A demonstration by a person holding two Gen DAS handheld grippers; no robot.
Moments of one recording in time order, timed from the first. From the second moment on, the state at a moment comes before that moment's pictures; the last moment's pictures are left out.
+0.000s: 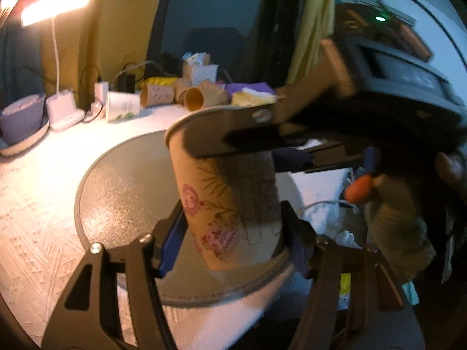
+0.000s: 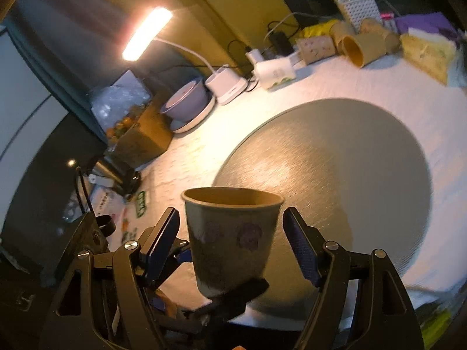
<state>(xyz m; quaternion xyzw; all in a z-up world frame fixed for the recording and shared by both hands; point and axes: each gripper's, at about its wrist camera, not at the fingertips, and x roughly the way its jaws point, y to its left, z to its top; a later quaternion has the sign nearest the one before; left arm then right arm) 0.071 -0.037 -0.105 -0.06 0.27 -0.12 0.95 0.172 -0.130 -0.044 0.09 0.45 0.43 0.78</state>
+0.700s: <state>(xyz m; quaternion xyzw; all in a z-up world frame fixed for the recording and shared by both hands) 0.065 -0.030 -0.109 -0.06 0.28 -0.11 0.95 0.158 -0.111 -0.042 0.06 0.45 0.45 0.77</state>
